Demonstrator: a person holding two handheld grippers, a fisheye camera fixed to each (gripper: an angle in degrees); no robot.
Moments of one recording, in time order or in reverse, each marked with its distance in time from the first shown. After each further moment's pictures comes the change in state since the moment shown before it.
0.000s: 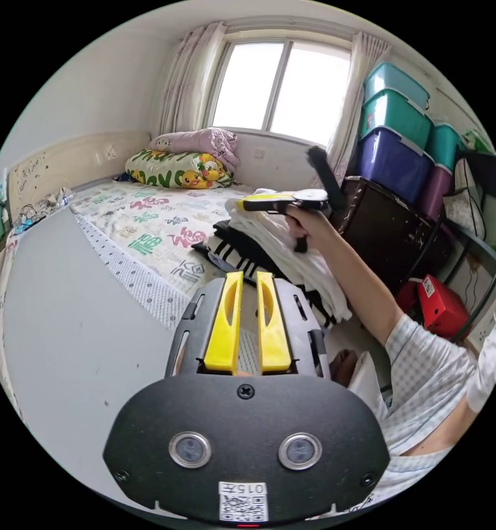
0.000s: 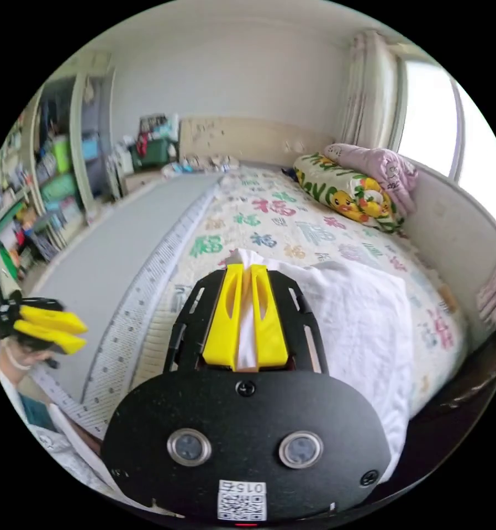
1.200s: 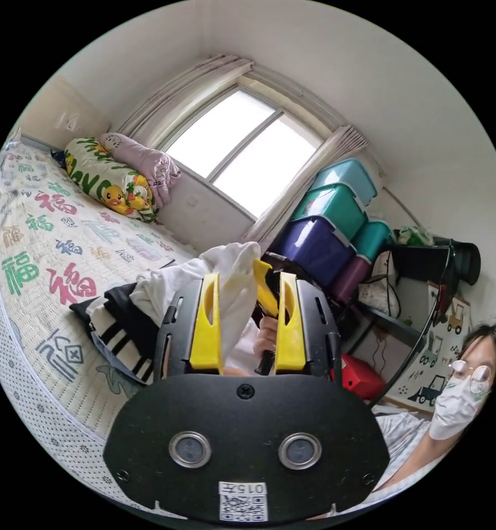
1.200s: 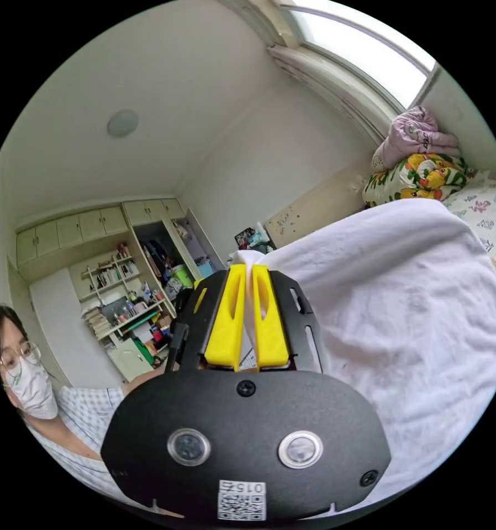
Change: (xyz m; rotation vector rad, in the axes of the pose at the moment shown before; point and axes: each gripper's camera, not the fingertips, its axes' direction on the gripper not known) left arm -0.125 -0.014 0.091 0.305 0.613 -0.187; right arm 0.230 0.085 -0.276 0.390 -0.637 0.233
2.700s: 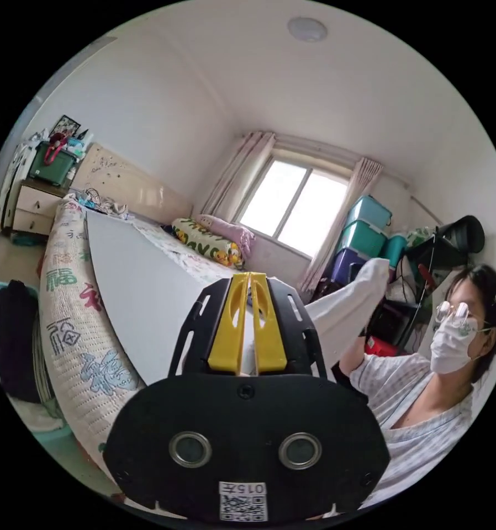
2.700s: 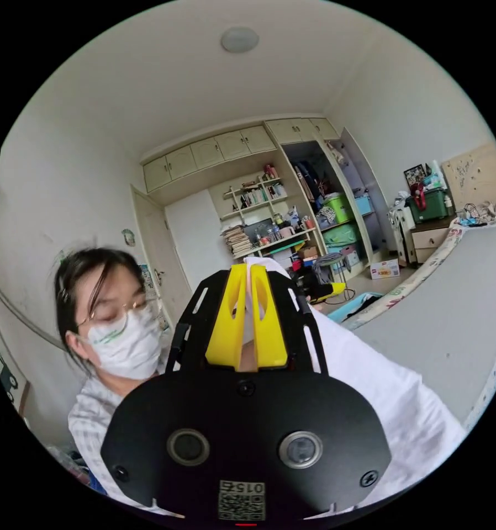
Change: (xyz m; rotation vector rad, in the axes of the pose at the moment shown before) left arm 0.167 0.186 -0.560 0.203 -0.524 0.138; right arm -0.122 0.202 0.070 -0.348 -0.798 -0.212
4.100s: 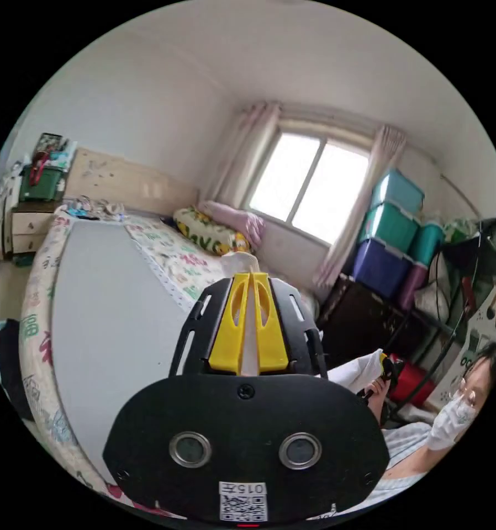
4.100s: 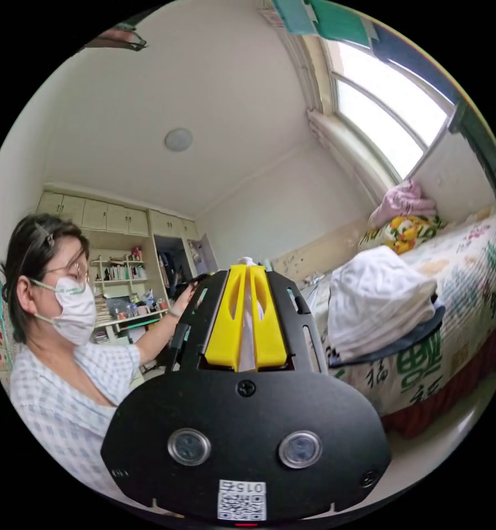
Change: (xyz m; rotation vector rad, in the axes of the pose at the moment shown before) left arm 0.147 -0.093 0.102 0.031 -0.131 -0.025; right arm -0.043 0.193 -0.052 0.583 0.894 -0.069
